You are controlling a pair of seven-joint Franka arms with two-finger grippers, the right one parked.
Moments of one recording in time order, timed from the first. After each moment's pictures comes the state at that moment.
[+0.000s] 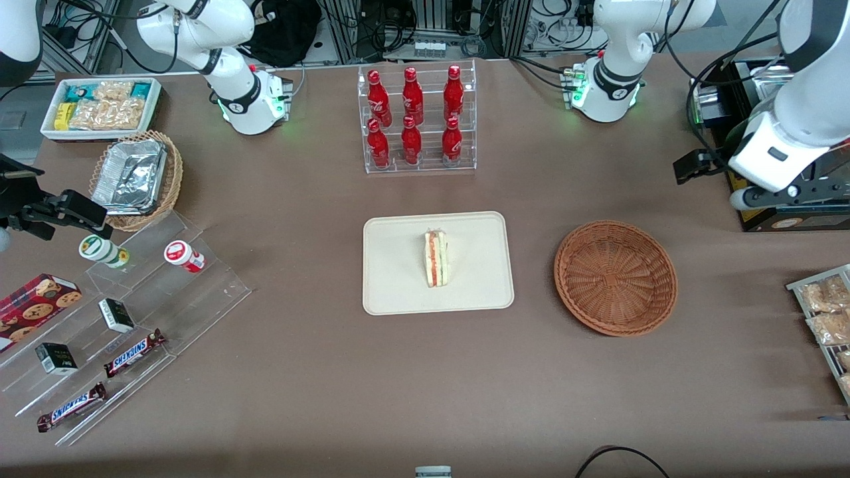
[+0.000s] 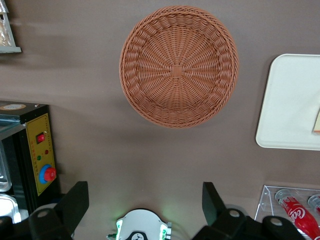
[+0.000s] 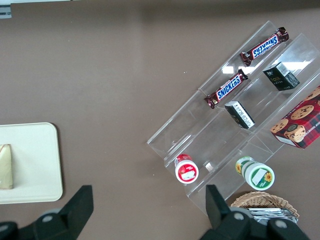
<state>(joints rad) -0.08 -0.05 -0.03 -1.68 0.03 1.45 -0.18</state>
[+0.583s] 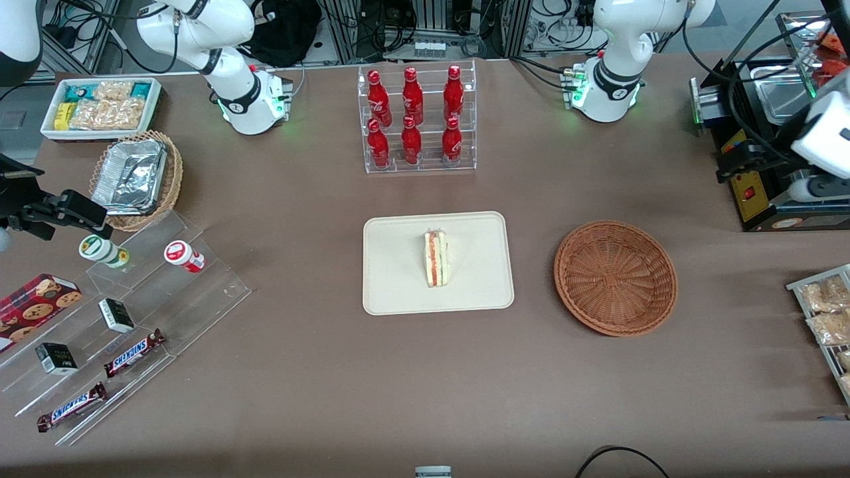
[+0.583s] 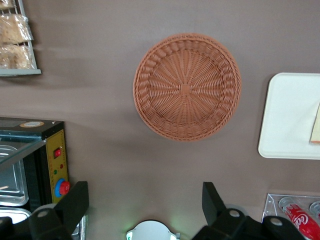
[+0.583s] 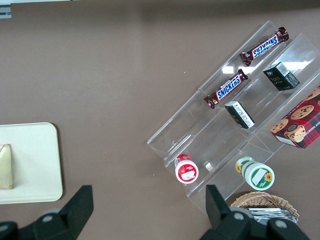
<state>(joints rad) 0.01 0.00 -0.04 -1.54 0.03 1.42 -0.10</state>
